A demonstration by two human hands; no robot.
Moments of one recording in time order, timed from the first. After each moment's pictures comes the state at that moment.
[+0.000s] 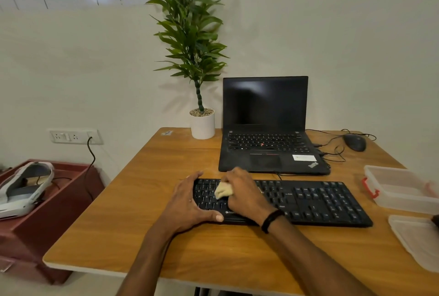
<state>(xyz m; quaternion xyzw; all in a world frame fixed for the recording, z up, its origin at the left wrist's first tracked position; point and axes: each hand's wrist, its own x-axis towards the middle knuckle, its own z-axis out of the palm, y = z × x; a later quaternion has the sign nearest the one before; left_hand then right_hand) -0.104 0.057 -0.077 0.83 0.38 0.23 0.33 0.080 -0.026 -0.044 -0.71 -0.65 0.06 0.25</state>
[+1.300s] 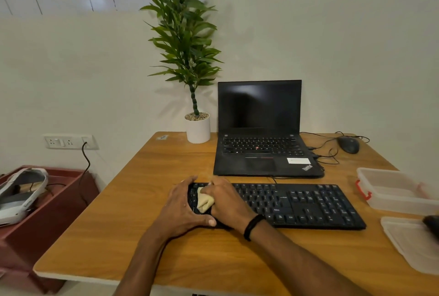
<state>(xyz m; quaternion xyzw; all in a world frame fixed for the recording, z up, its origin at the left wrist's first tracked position) -0.102 0.059 -0.076 0.84 0.37 0.22 0.32 0.058 -0.020 -0.049 -0.65 -0.71 0.01 0.26</state>
